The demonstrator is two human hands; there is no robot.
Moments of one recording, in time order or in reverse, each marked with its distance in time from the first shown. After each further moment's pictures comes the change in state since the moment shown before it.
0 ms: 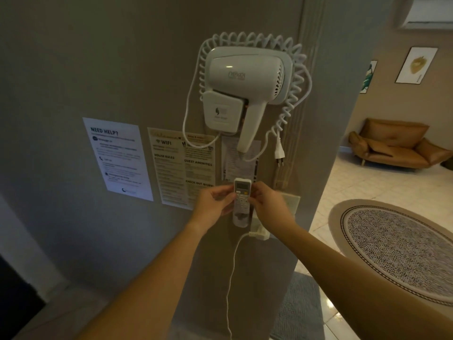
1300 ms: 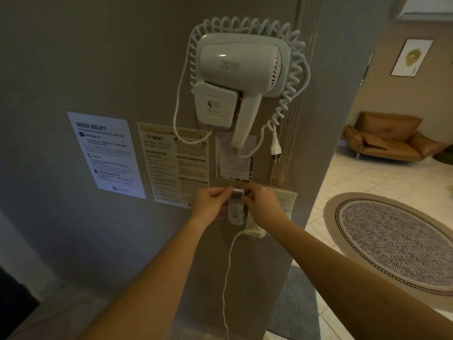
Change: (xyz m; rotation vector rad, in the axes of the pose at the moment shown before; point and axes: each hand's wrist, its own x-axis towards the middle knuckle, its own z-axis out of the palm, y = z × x) left_hand 0.014 -0.018 0.007 0.249 0.106 -0.108; right_hand 0.012 0.009 0.009 -0.121 -0.034 0.016
